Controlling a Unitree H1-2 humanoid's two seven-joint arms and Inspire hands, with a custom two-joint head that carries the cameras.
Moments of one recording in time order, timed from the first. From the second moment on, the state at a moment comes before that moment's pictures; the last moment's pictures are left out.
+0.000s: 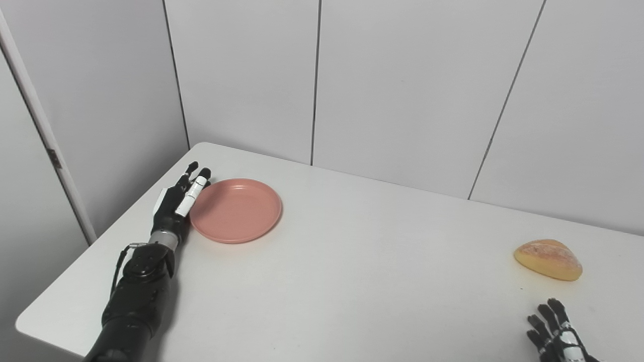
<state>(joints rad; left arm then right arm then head) -0.49 0.41 0.27 0.78 -0.24 -0.20 -0.11 0.03 -0.19 -0.06 -0.12 0.30 0.11 0.22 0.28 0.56</state>
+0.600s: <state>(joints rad) -0.45 0.31 0.24 0.61 -0.27 -0.11 -0.14 0.02 -0.19 -0.05 -0.12 0.29 0.11 0.21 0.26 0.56</state>
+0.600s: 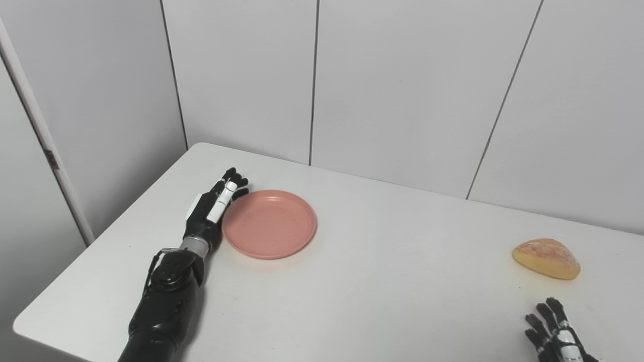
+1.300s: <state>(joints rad) -0.45 0.23 0.19 0.50 -0.27 0.00 -0.17 0.02 -0.17 -0.04 -0.13 0.27 0.12 0.19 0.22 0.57</state>
